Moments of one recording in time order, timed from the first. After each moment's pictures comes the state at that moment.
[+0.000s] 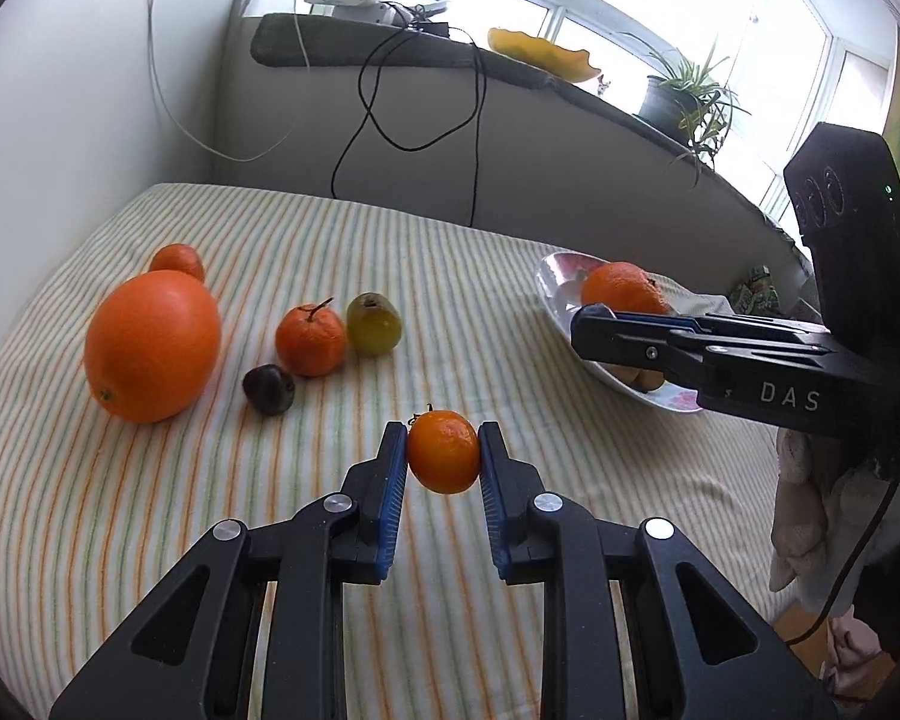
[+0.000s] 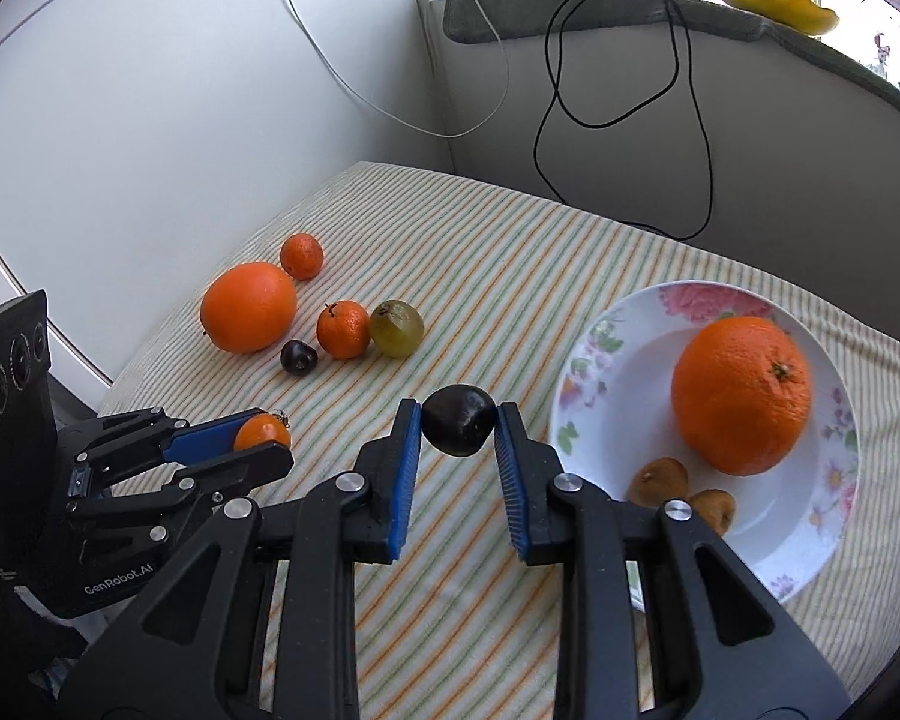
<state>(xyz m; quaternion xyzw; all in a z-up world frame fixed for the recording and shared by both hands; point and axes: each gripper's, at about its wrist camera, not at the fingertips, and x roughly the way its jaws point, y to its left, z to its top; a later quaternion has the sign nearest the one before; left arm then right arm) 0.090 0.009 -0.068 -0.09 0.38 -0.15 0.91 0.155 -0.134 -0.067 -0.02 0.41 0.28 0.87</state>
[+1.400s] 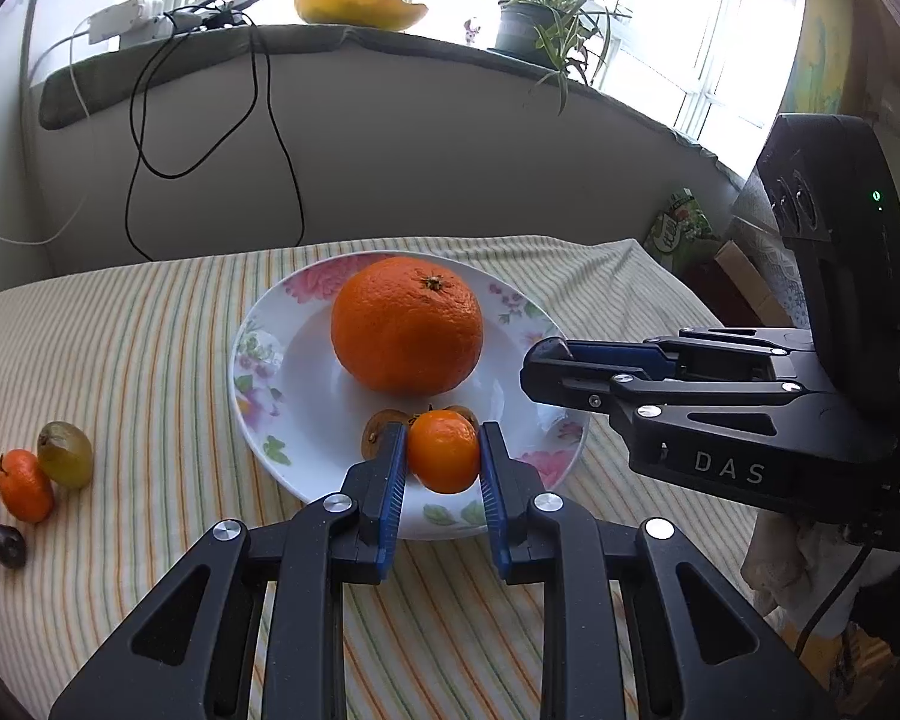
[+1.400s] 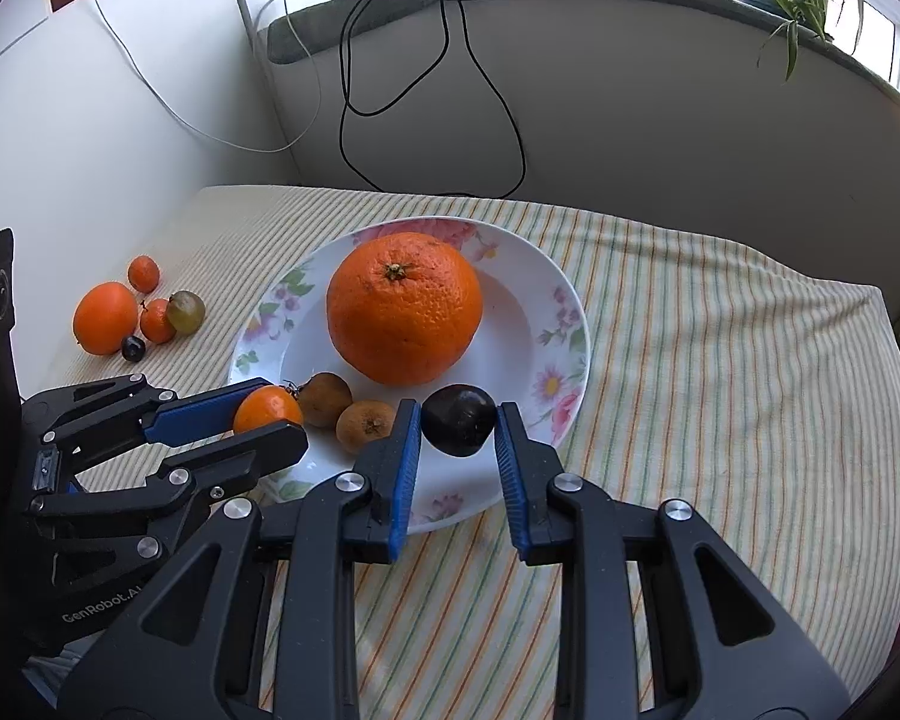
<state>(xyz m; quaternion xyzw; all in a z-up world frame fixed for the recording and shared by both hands) 0.139 -0.142 -0.063 -0.01 0.38 -0.25 0.89 0.163 -0.267 -0.085 0.01 0.42 0.17 0.89</state>
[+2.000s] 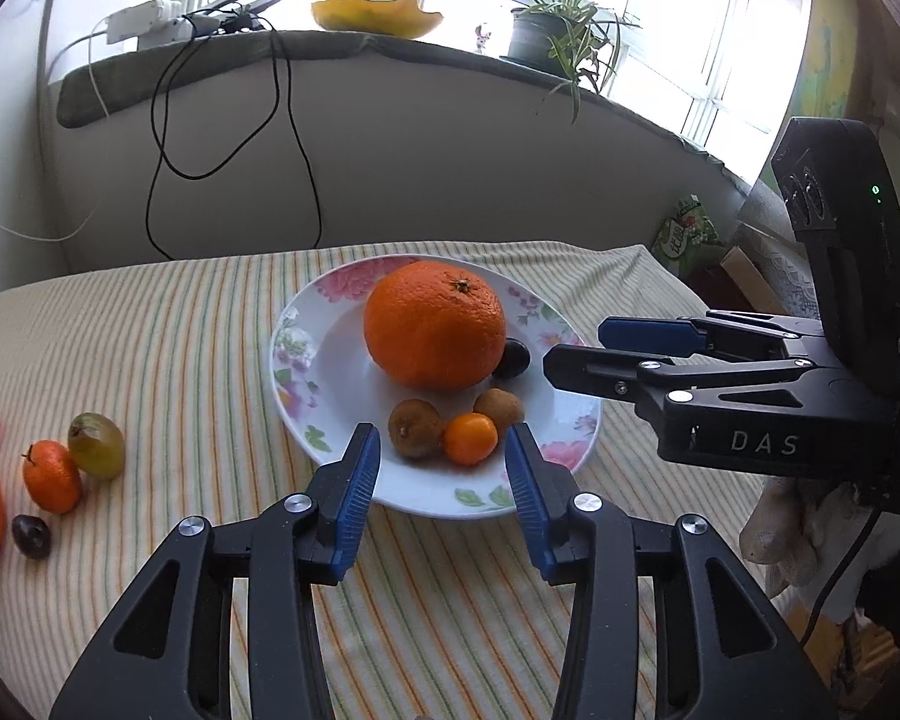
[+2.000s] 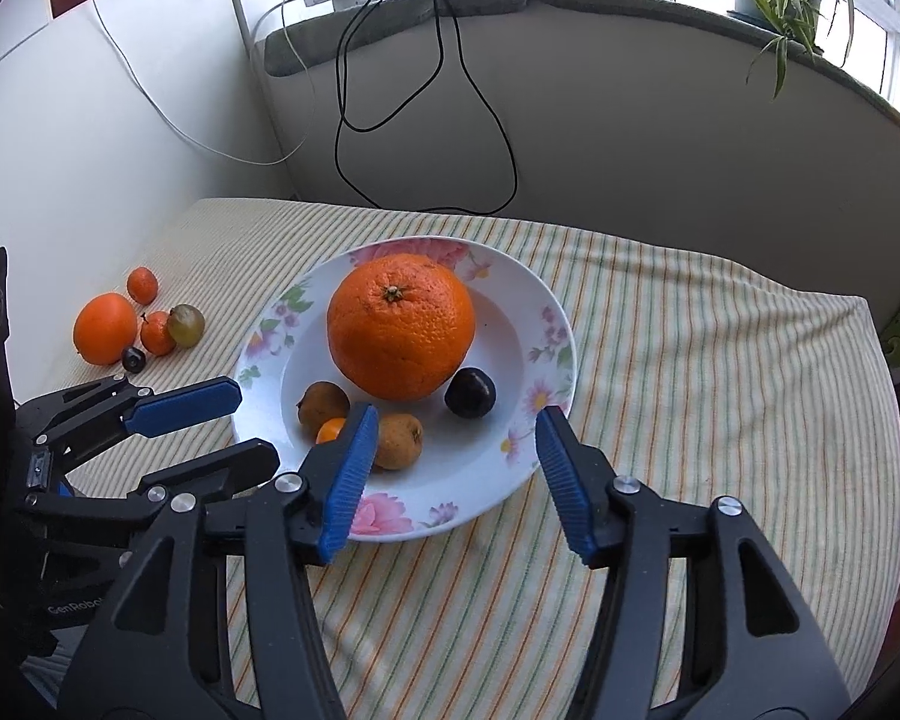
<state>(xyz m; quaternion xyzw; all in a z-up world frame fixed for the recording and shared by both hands) 0.132 -0.125 -0.058 -0.01 0.38 -0.24 0.89 0.161 -0.270 -0.074 0.01 0.41 0.16 0.90</state>
